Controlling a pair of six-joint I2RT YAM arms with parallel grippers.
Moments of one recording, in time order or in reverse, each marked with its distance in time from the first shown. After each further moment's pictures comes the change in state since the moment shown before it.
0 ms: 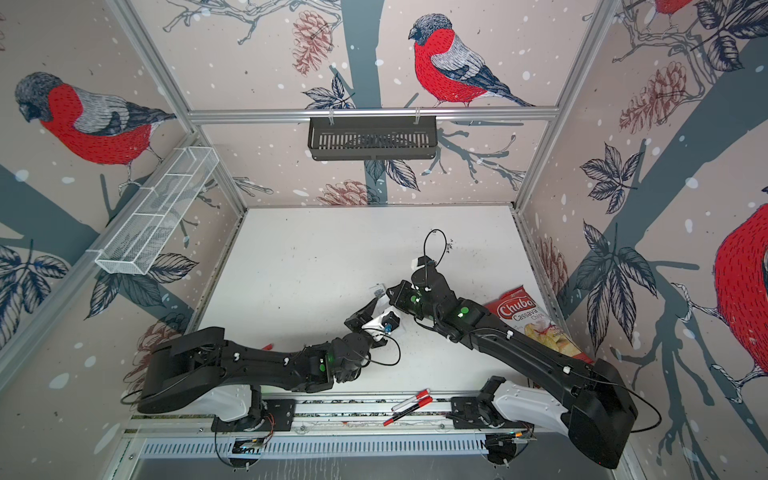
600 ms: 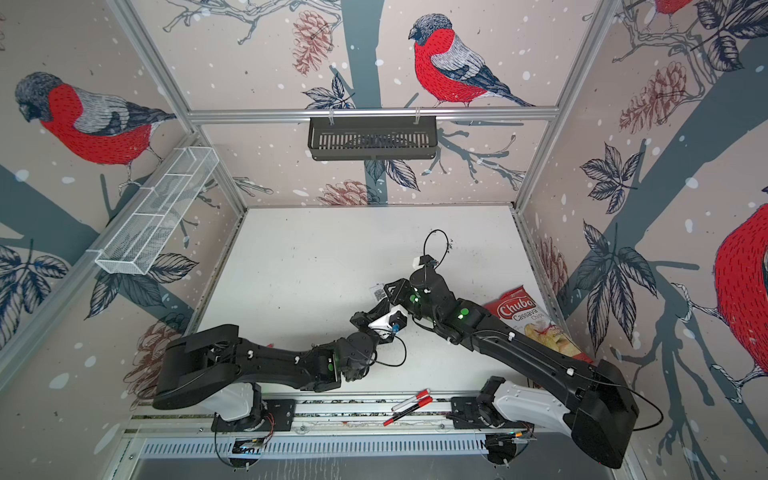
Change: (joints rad) left arm 0.000 0.062 0.042 0.088 -0.030 0.076; right arm 0.028 -0.014 0.021 -0.006 0.070 0.021
